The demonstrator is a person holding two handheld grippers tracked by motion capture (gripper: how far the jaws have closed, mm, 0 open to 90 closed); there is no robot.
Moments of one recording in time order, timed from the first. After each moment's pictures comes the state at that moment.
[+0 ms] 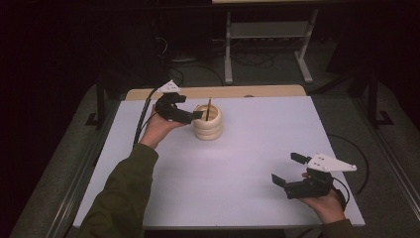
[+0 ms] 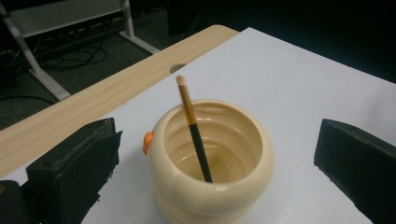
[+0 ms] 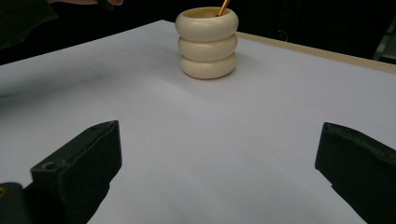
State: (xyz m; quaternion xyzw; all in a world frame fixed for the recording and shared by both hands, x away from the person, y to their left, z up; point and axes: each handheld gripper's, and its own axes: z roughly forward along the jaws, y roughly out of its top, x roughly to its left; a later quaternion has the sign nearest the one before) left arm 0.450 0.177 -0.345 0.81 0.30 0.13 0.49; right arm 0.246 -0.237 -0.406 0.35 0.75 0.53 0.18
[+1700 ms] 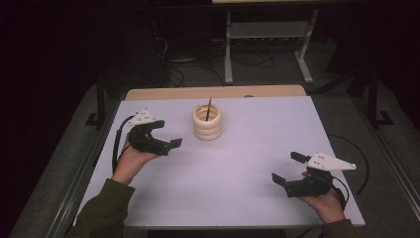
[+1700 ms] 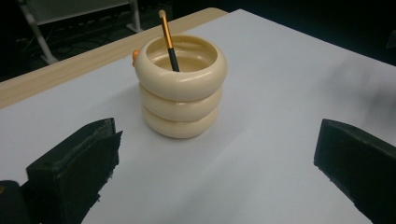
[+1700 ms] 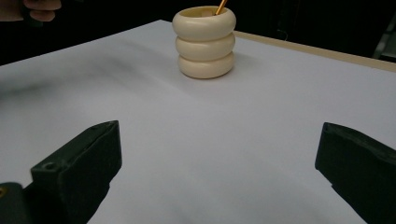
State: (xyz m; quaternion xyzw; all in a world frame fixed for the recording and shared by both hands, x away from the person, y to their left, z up) left arm 0.354 0.233 -0.355 0.80 0.32 0.14 0.49; right arm 0.250 -0.239 -0.408 0.36 0.75 0.53 0.18
